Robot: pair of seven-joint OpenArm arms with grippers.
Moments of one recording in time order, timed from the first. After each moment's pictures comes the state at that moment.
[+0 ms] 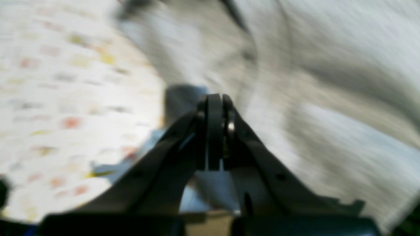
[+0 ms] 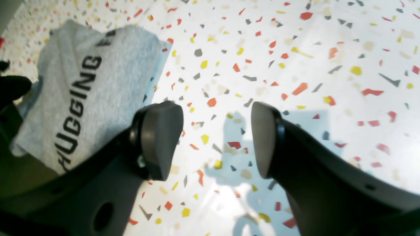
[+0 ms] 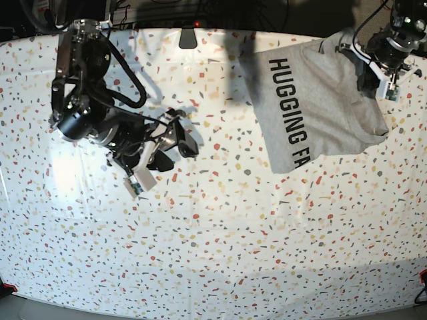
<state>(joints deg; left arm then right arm) 36.5 -25.0 -9.9 106.7 -20.5 -13.5 28.0 -1.6 9.5 2.3 109.0 36.3 33.1 -63.1</state>
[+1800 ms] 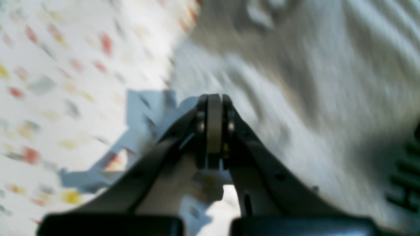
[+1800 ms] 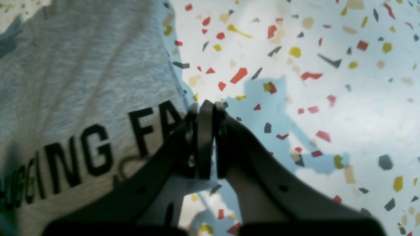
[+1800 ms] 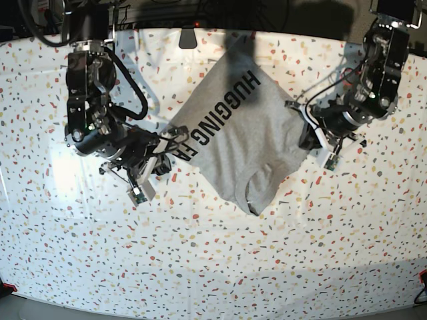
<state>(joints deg) 7.1 -22.2 10.7 96.1 -25.4 -16.0 38.2 4.0 9.5 0.0 95.7 18.1 28.5 -54.7</state>
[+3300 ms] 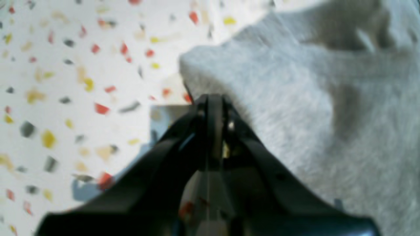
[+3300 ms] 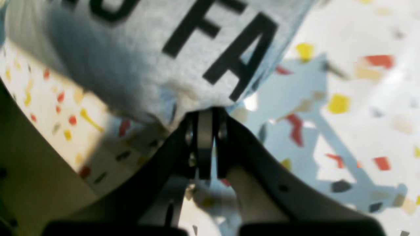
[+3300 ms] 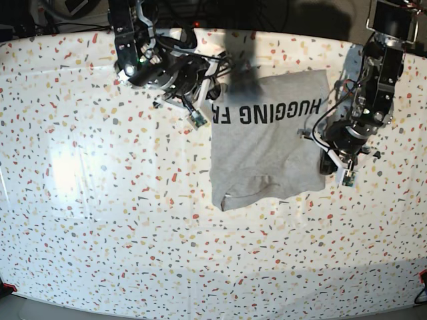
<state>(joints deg) -0.5 -20.7 10.7 81.6 -17.9 -7.0 21.4 -14.7 -0.7 -9.4 100.7 9.8 32.7 -51.3</state>
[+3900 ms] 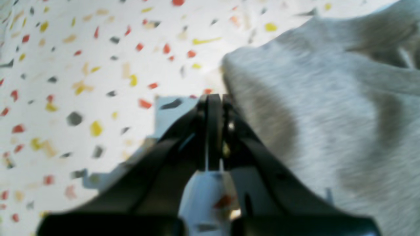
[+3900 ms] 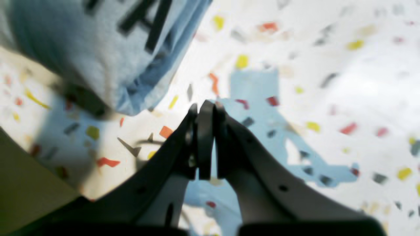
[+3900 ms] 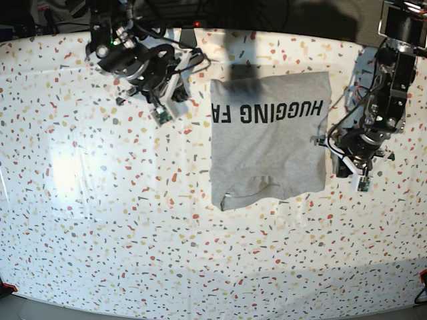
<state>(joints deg) -0.9 -25.3 10.7 82.3 -21.4 -3.4 24.8 -21.1 3.3 0.5 112.8 9.8 30.2 -49.9</state>
